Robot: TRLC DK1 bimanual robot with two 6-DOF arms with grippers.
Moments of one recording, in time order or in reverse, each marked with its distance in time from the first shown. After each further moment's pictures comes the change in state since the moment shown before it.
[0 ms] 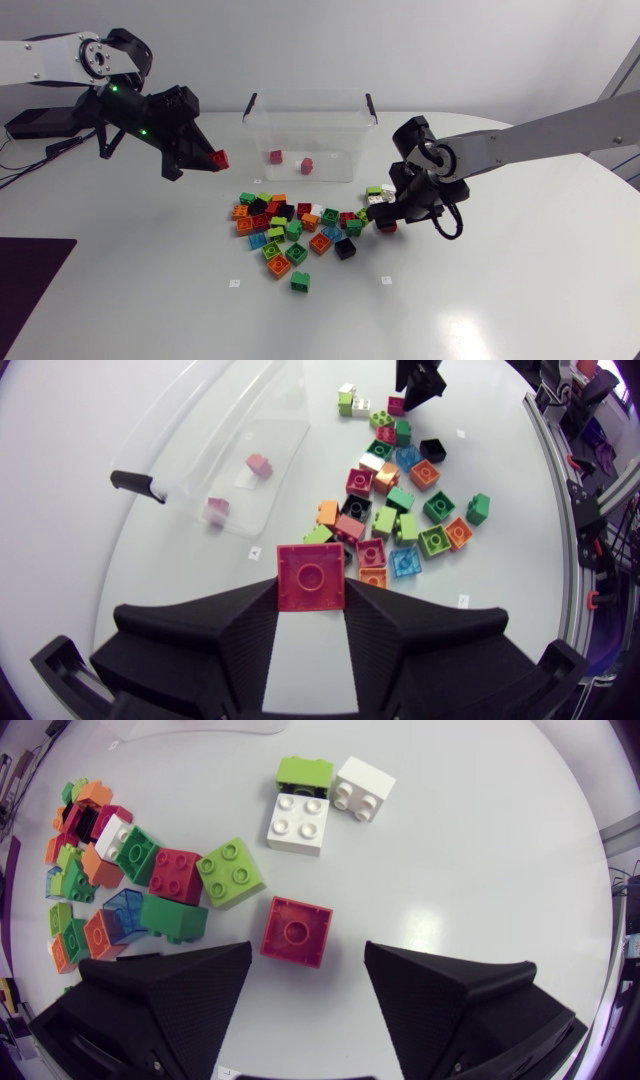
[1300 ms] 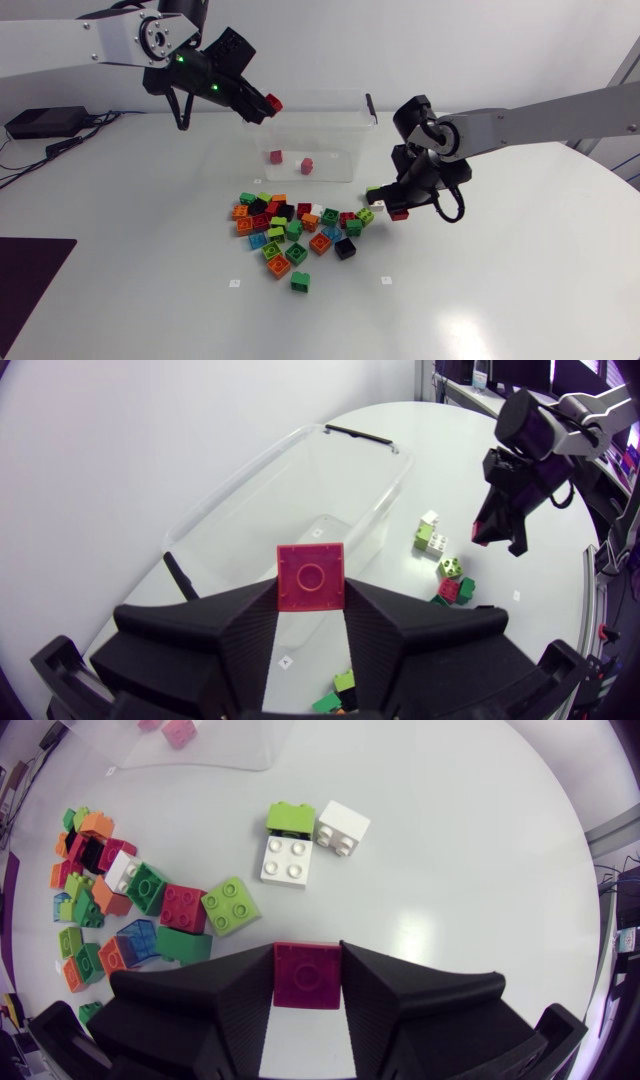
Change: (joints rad) left arm -0.207 0.103 0.181 0.367 -0.126 -0.647; right arm -0.001 -0.024 0.095 -0.091 0.036 0.018
